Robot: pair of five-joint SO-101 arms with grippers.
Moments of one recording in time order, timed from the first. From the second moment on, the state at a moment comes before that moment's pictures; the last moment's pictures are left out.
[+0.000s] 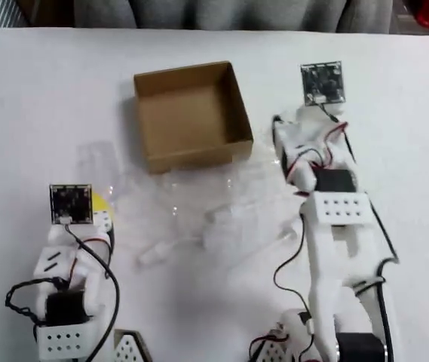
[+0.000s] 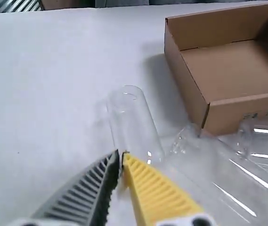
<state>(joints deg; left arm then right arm) -11.1 -103.8 97.2 46.0 -2.6 -1.5 -27.1 38.1 32.4 7.6</state>
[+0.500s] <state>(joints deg) -14.0 -103.8 89.1 50.9 -2.6 3.7 -31.0 43.3 51.9 14.6</state>
